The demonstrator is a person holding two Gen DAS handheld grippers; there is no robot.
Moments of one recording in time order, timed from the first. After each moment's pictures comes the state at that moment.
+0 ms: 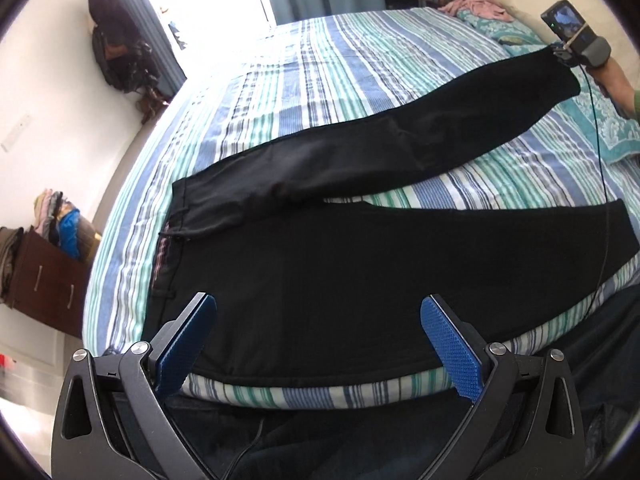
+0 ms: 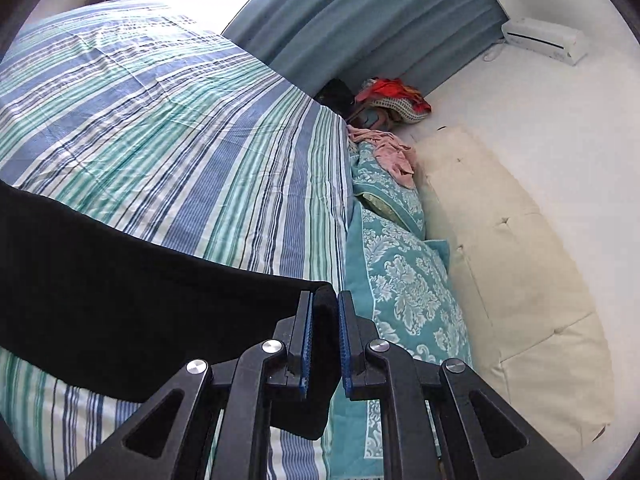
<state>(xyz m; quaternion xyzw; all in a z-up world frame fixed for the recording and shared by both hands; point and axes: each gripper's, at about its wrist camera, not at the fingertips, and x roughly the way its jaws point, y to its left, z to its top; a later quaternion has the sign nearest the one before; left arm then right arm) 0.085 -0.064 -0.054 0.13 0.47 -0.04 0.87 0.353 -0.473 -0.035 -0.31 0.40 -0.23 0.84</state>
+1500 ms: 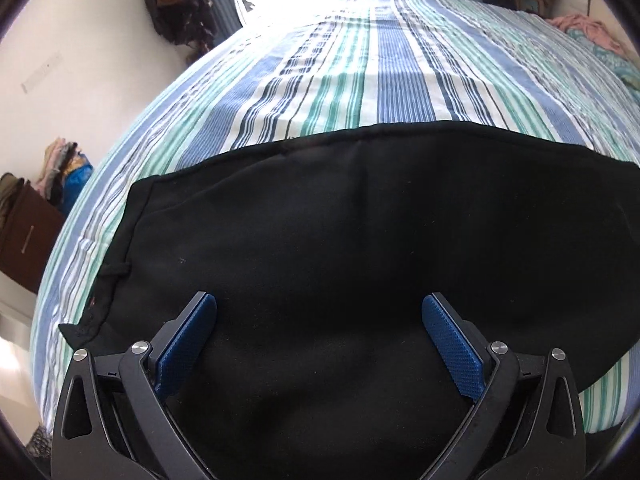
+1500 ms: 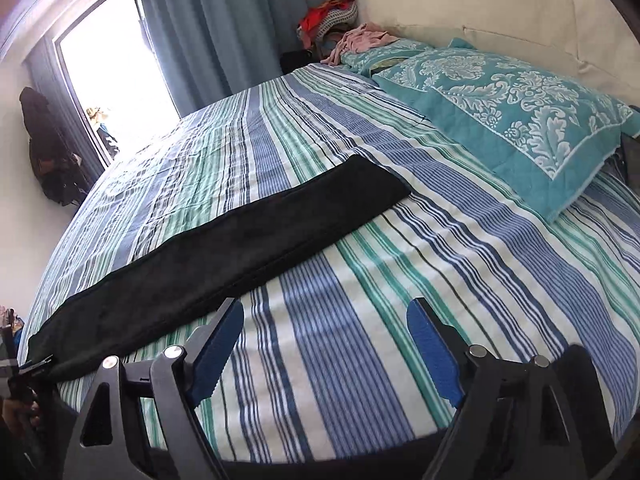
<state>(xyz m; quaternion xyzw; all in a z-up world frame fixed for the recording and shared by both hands) 0.332 0.005 -0.220 0.07 0.49 0.09 0.87 0.148 -0.455 -0.141 0.19 0.35 -0.18 0.90</state>
